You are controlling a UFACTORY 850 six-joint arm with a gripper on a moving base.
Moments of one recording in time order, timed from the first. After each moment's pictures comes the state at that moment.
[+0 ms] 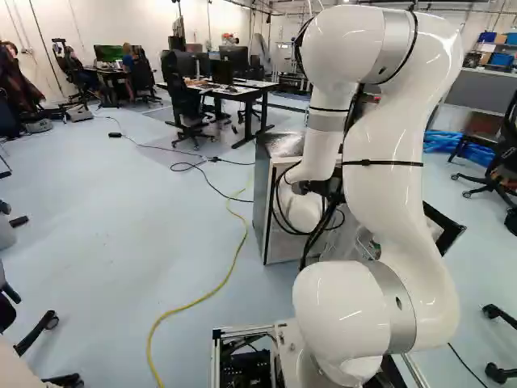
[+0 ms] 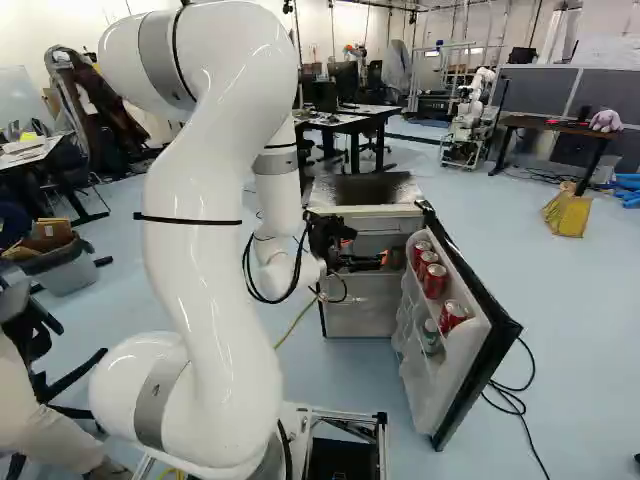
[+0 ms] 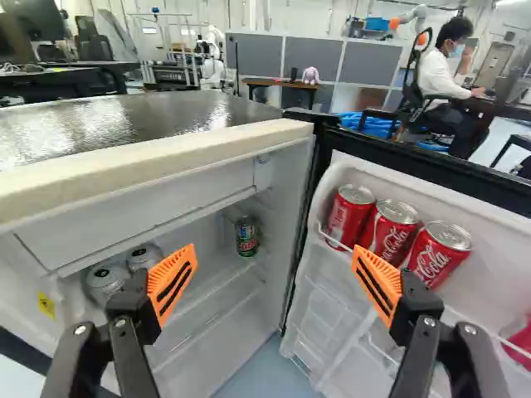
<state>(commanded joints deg) -5.8 -30.1 -24.9 36.4 79.2 0.0</state>
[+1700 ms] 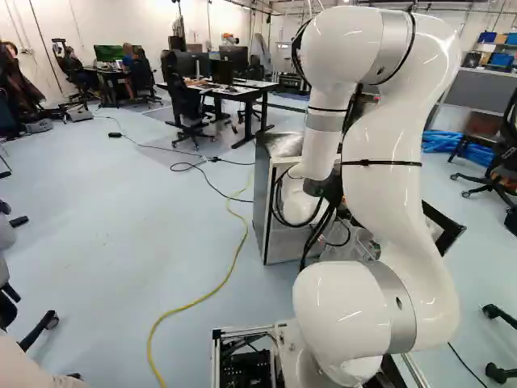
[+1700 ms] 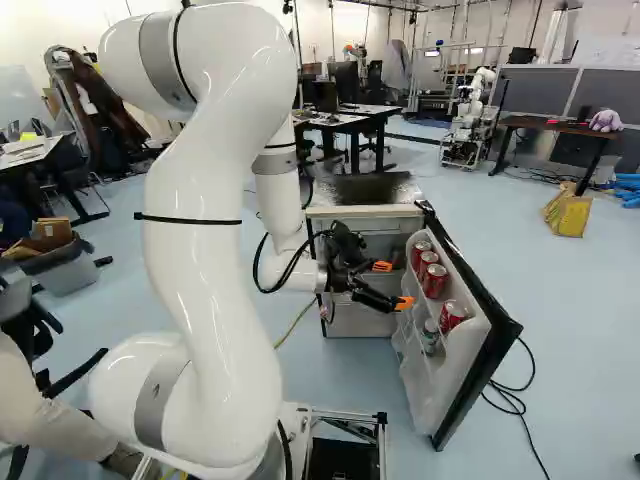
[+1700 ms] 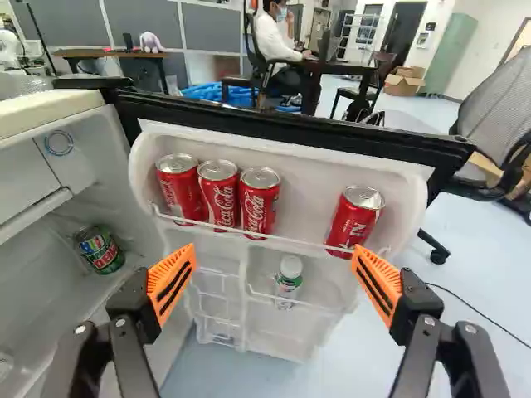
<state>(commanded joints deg) -4.9 -30.4 -25.6 67.9 74.0 0.0</state>
